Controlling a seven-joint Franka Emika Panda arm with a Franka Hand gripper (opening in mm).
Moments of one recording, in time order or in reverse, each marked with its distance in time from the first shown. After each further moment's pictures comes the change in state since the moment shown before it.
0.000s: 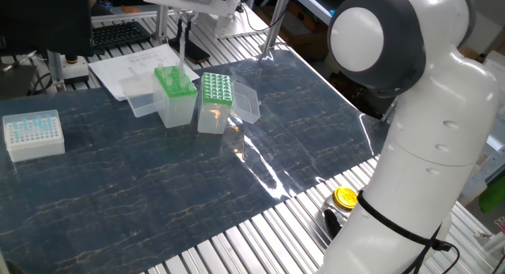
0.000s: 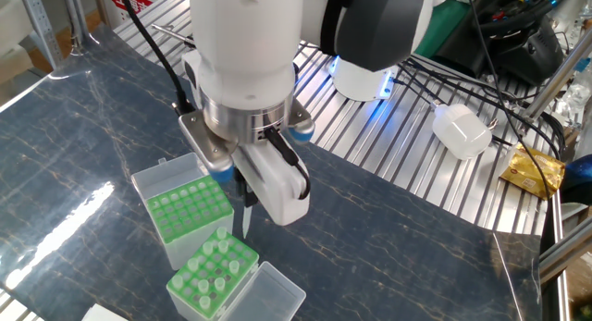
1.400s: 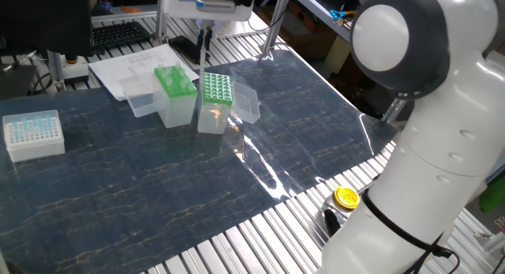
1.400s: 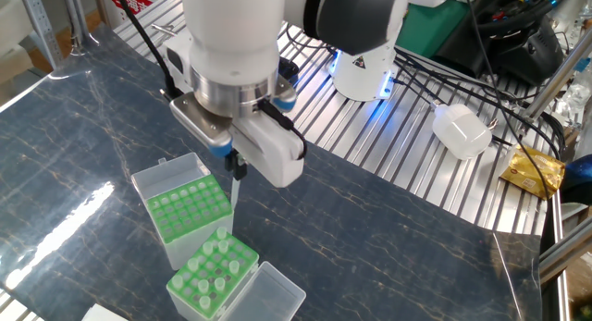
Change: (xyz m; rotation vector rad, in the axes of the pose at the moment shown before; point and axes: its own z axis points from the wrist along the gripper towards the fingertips) arm 0.011 -0.053 0.011 0.032 0.007 -0.208
